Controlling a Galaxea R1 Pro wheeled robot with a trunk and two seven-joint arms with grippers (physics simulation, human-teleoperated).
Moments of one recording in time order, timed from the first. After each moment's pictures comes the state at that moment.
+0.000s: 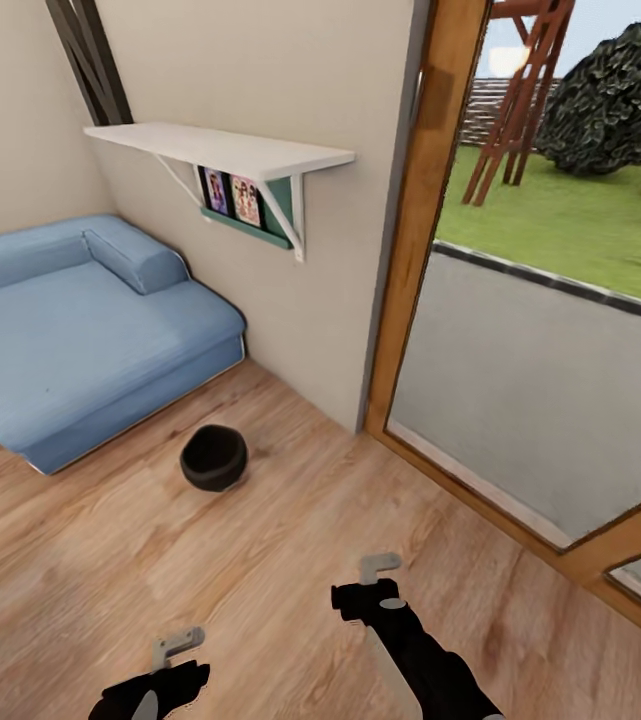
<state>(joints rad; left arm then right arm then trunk) -0.20 0.06 -0.07 -0.90 0.41 0.48 0.19 -0.43 0.14 0.40 -0.81 -0.25 0.38 -0.25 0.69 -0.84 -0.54</state>
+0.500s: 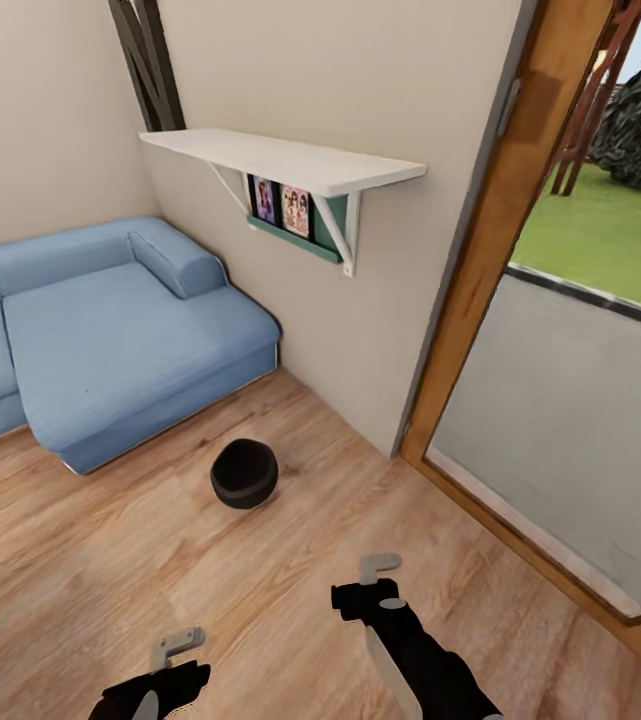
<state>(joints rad) -0.20 0.06 -0.07 -0.90 0.41 0.48 0.19 -0.43 0.14 0.40 -0.81 -0.25 0.38 -0.25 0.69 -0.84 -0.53</state>
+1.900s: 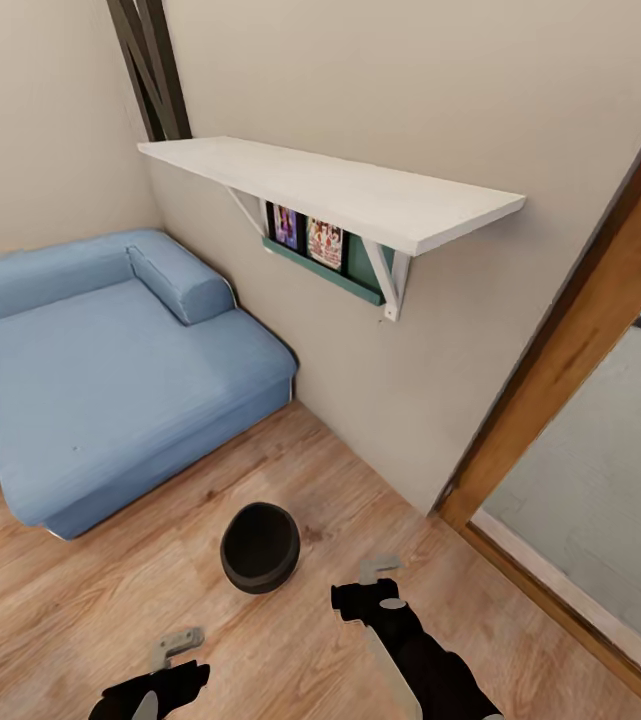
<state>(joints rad) -0.20 0.06 -0.07 -0.90 0.41 0.48 0.19 -0.43 0.14 0.40 -0.81 -0.25 0.38 -0.25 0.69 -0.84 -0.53</state>
